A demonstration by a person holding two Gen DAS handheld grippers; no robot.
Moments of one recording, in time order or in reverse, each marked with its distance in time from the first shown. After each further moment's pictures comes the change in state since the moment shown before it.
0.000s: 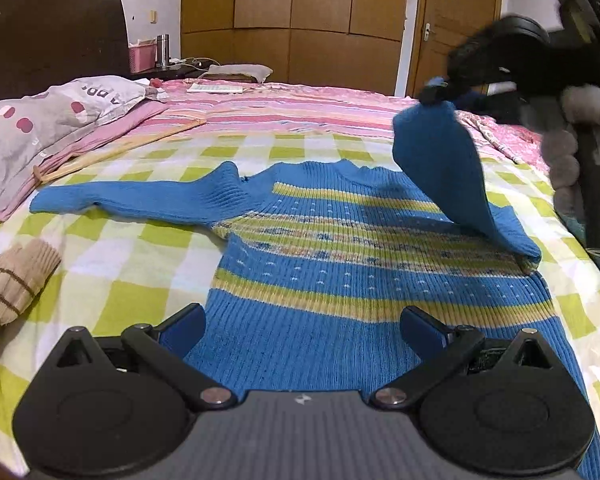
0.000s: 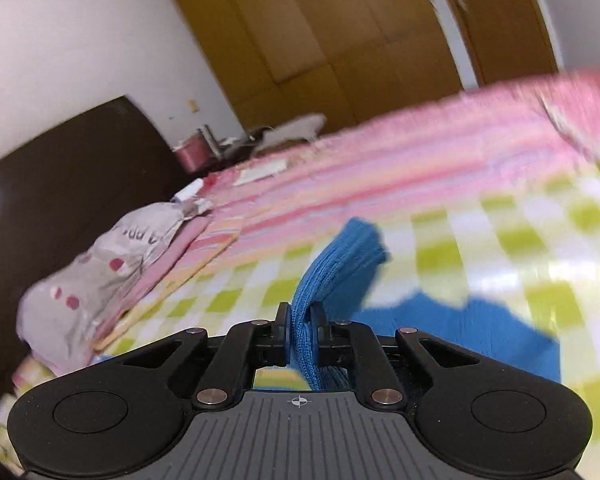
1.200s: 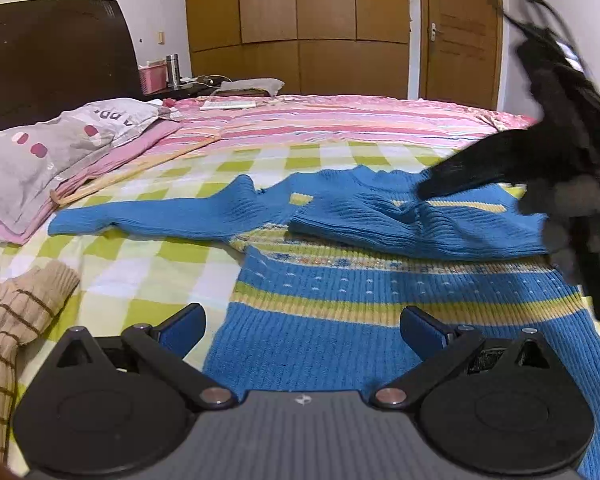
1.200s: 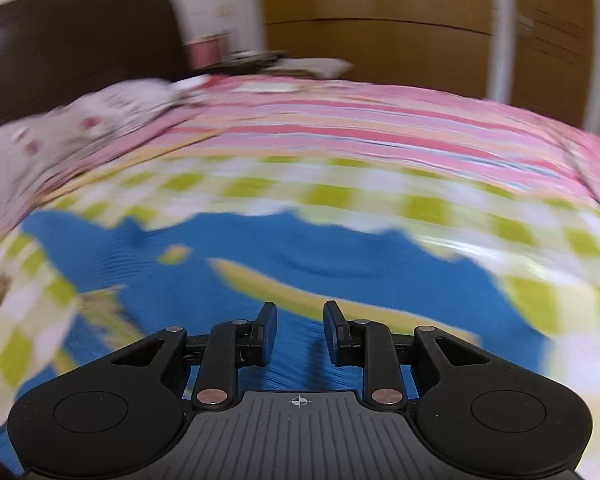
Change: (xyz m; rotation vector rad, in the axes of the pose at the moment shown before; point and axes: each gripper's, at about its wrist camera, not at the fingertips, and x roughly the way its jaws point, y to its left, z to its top) left arm 0.007 -0.003 -0.002 0.056 -0.039 0.085; right arm 0.039 0.005 -0.048 -0.319 0.181 -0.063
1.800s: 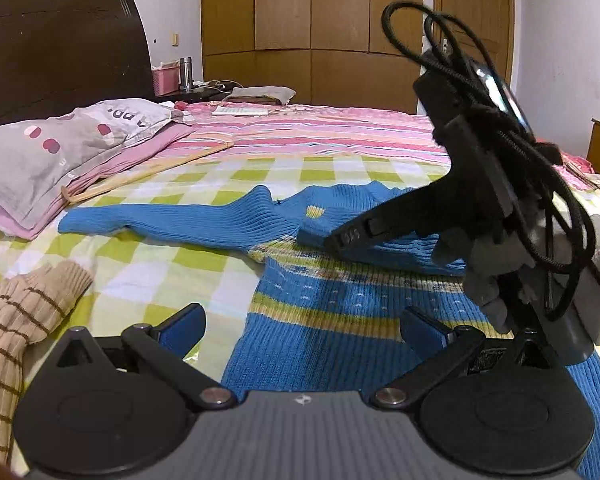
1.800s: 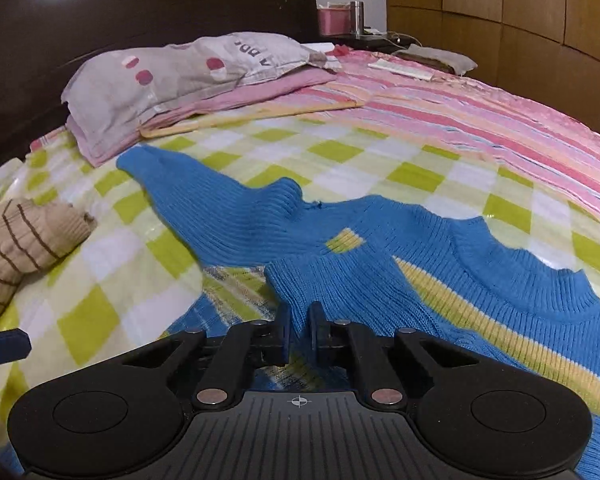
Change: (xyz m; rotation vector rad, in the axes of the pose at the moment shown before) left arm -0.006 0.014 0.003 -0.044 -0.027 0.002; right arm 0.036 0.070 -0.002 -0.162 0.094 0.194
